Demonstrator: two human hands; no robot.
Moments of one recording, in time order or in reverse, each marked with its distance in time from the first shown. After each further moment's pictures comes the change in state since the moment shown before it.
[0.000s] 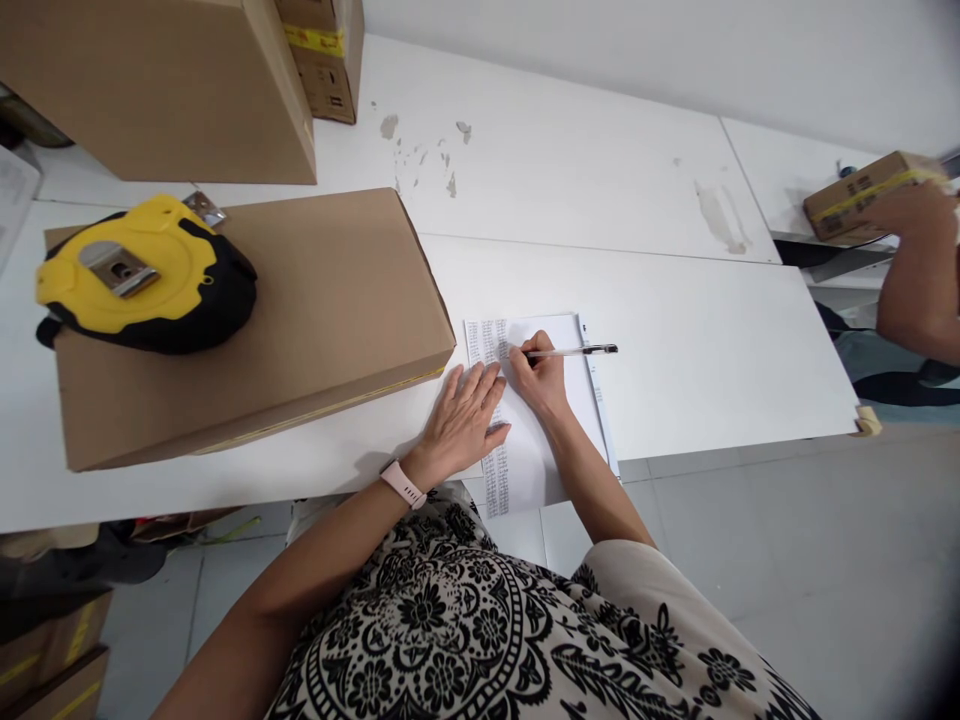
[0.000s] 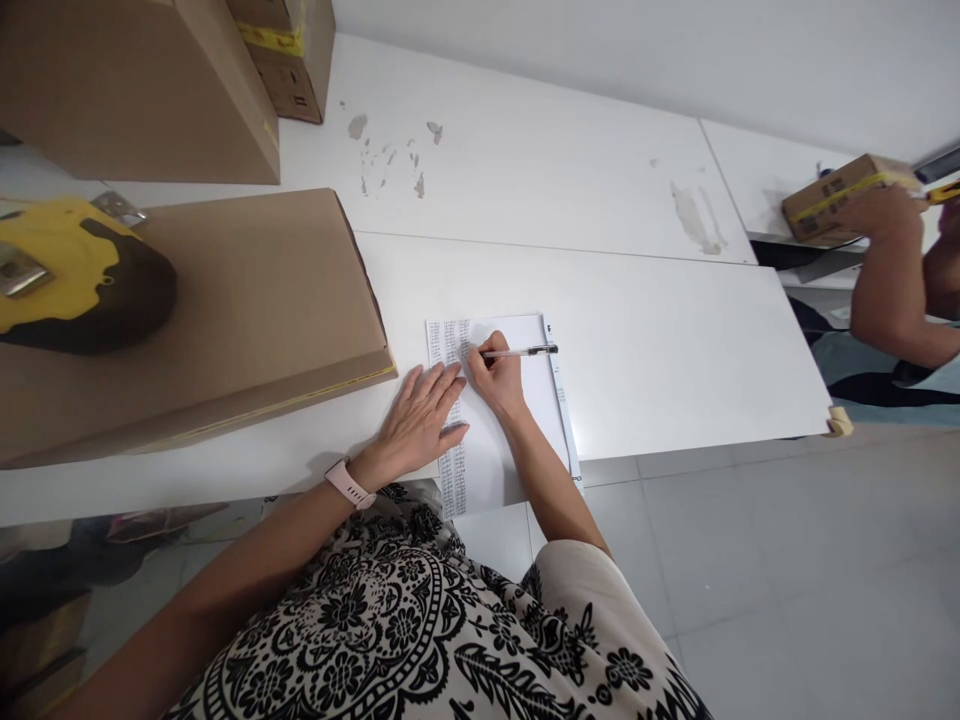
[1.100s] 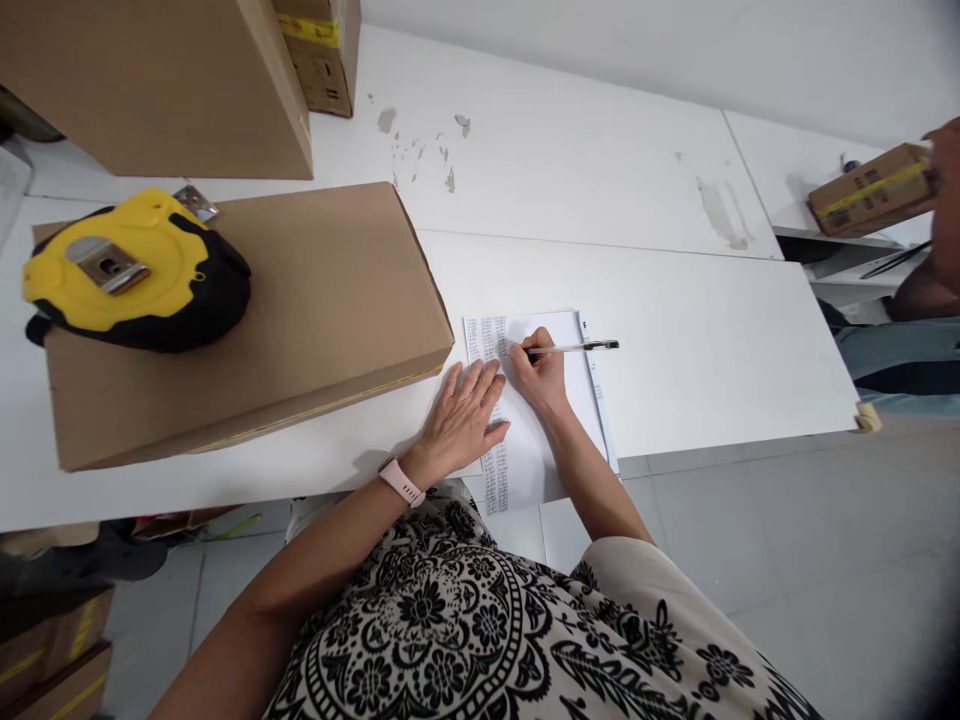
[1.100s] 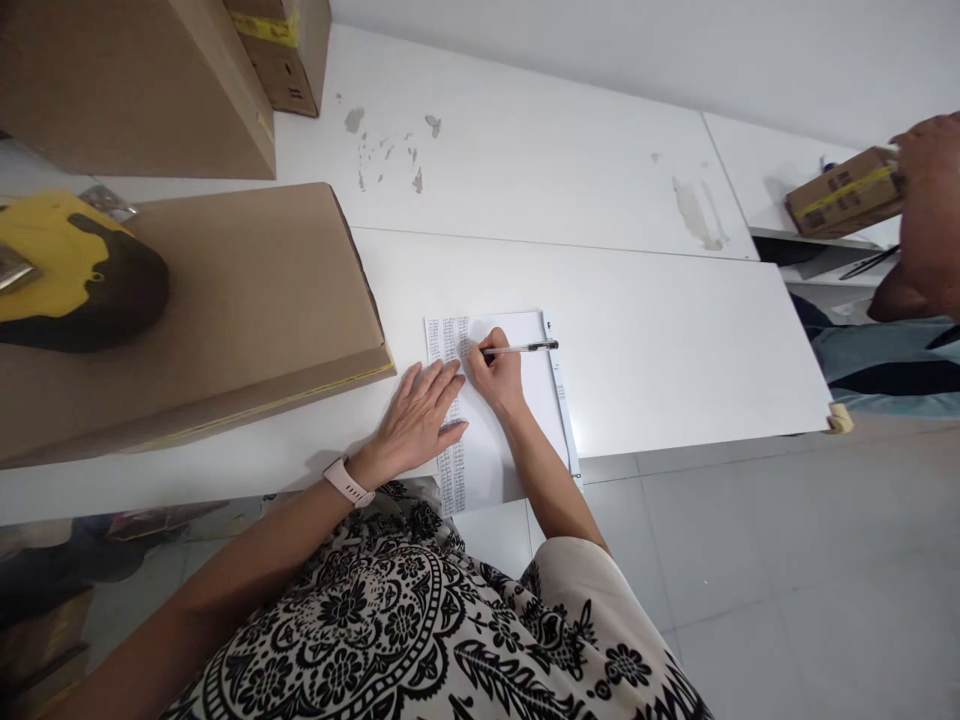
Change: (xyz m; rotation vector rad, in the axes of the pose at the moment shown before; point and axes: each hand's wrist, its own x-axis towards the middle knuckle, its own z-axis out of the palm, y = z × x) left_hand 0.000 0.001 -0.001 0.001 0.005 0.001; right_hand 0.000 -0.001 0.001 0.037 0.021 0.032
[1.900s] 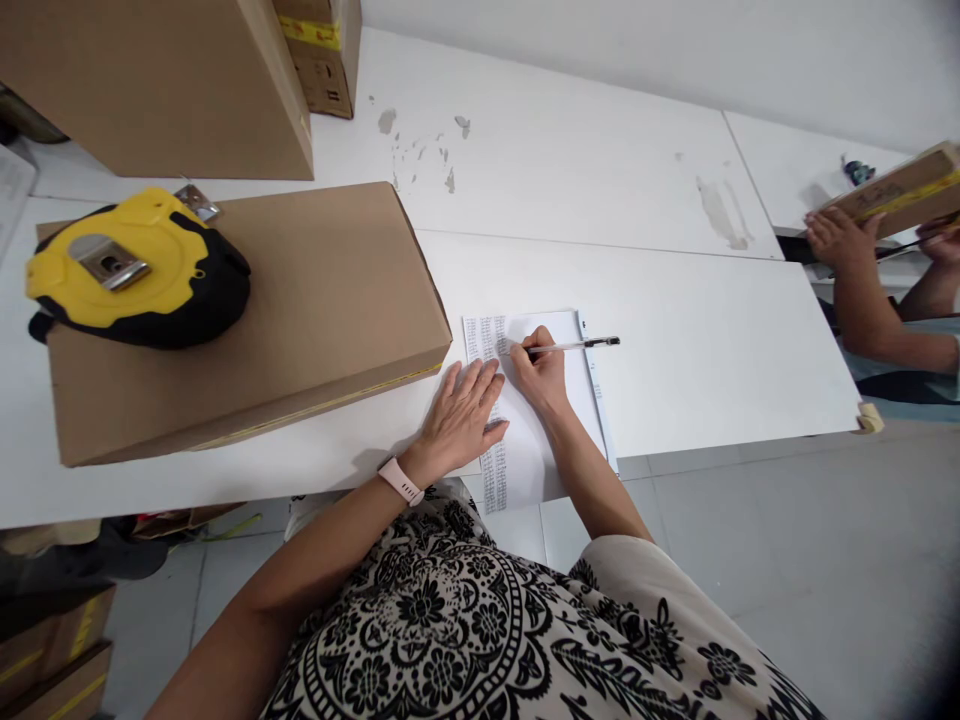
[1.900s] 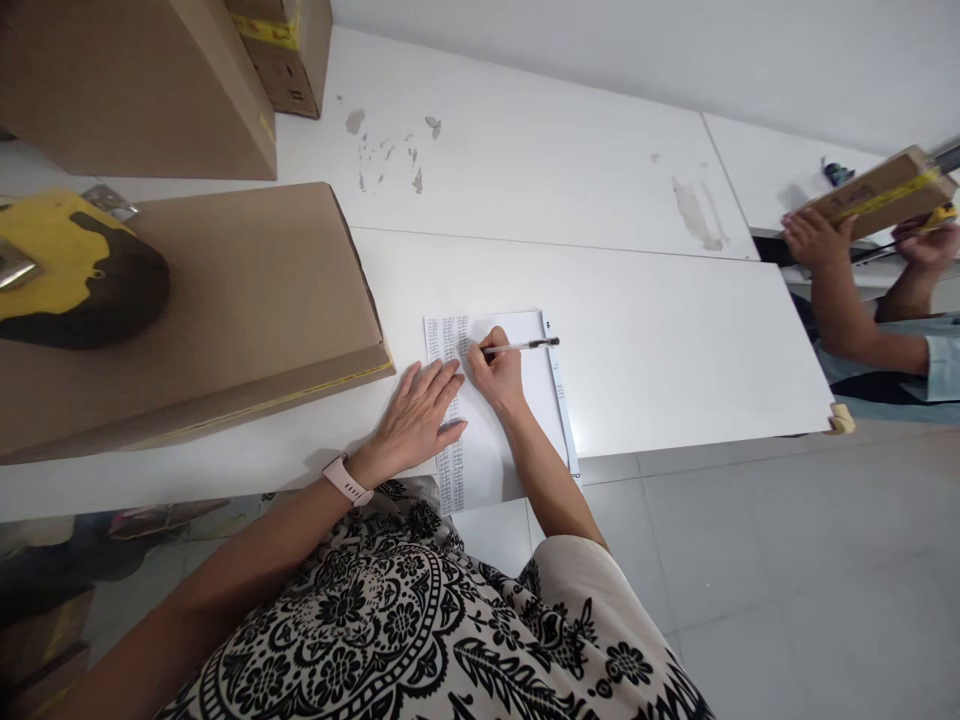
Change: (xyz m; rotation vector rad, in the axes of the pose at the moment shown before) left_hand -0.001 -0.001 0.002 0.018 0.009 -0.001; right_hand 0.001 0.000 -0.003 -0.026 -0.007 -0.022
